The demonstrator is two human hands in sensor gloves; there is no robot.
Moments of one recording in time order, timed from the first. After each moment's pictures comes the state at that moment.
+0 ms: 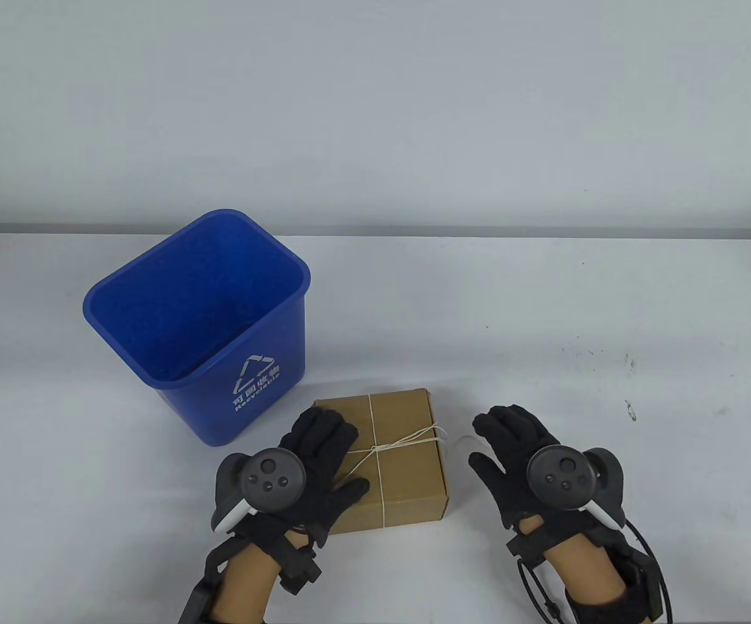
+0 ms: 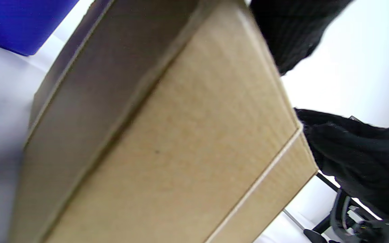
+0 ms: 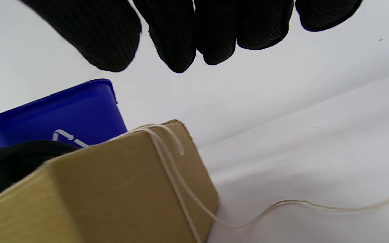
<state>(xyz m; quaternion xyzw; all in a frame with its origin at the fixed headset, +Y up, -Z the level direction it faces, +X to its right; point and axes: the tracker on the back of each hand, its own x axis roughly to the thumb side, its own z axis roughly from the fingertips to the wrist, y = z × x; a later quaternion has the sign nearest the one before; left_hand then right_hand) -0.140 -0.714 -0.247 -0.03 -0.21 0.32 0.92 0.186 -0.680 -0.253 0.21 -0.06 0.94 0.27</state>
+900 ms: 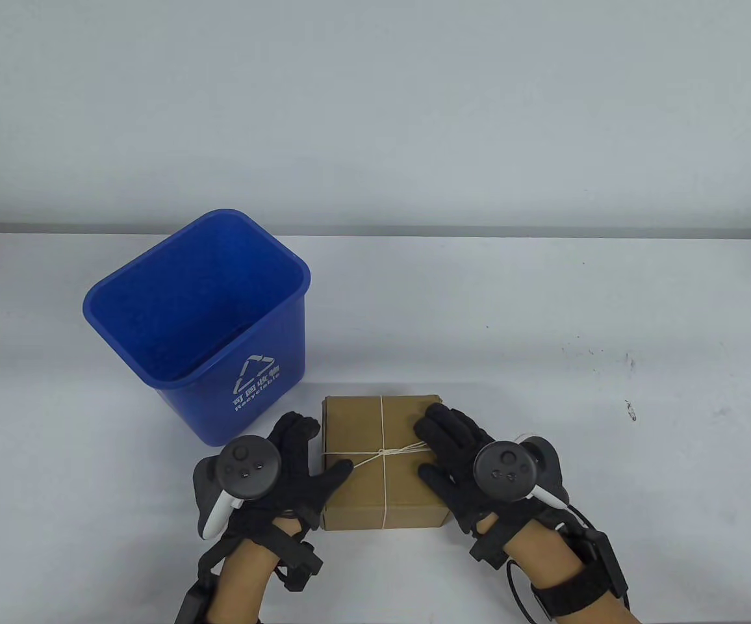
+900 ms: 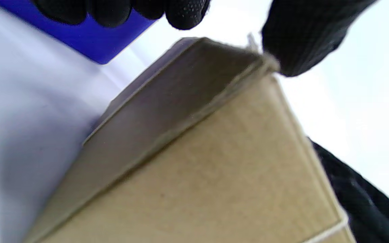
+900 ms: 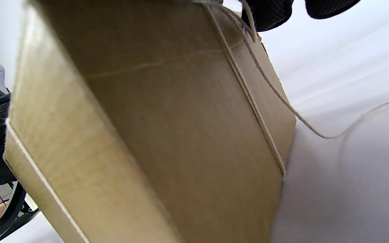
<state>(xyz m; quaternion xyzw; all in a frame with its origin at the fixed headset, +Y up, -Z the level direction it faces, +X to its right) -0.168 -0.724 -0.248 -0.08 -0.05 0.43 0.90 0.138 -0.721 -0.274 0.29 0.02 0.91 0.29</state>
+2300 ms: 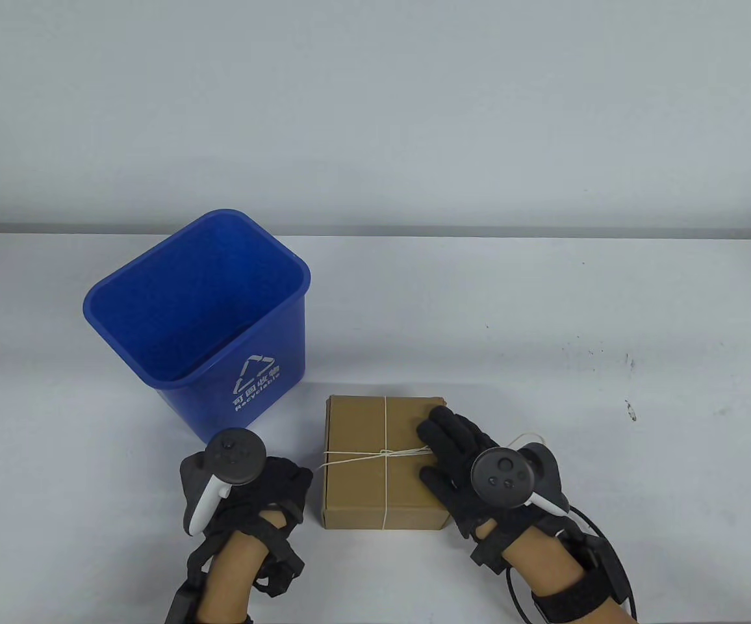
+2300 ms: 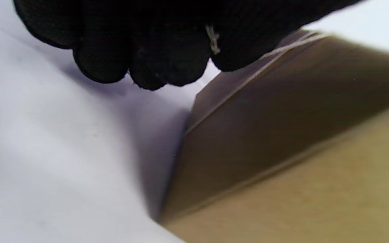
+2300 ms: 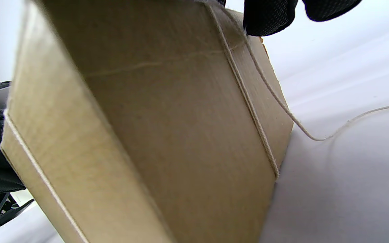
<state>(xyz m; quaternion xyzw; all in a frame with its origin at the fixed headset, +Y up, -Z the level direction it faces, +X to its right) -0.190 -0.743 -0.255 -0.16 0.04 0.34 0.92 0.137 -0.720 -0.268 0.28 0.01 0.92 0.27</state>
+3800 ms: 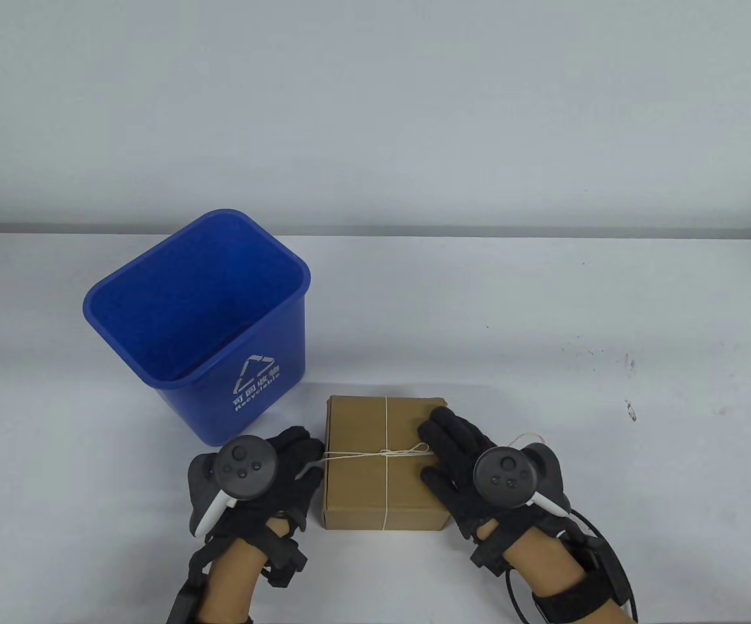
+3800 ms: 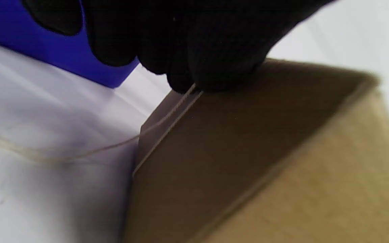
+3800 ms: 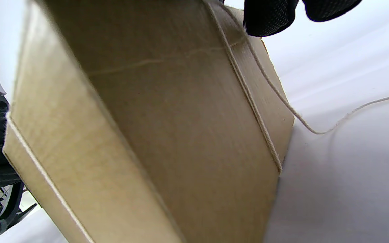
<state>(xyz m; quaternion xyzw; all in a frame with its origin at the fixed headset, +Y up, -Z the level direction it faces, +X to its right) -0.174 -0.719 -0.251 -0.03 -0.08 0.33 0.94 0.139 -0.722 -0.267 0.28 0.02 0.92 0.28</state>
